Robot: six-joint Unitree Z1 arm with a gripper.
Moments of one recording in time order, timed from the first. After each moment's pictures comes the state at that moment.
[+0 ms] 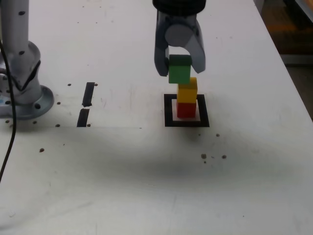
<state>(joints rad) -0.15 1.86 -1.61 1.30 0.00 -0.05</state>
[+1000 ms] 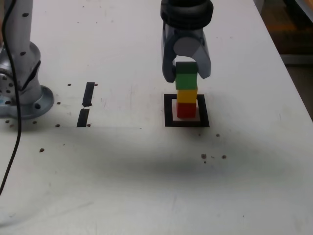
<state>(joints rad) -0.15 1.89 -1.57 1.25 0.07 -0.11</state>
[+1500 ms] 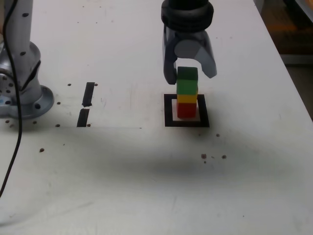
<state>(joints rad) -0.15 1.89 -1.55 1.21 0.07 -0.11</state>
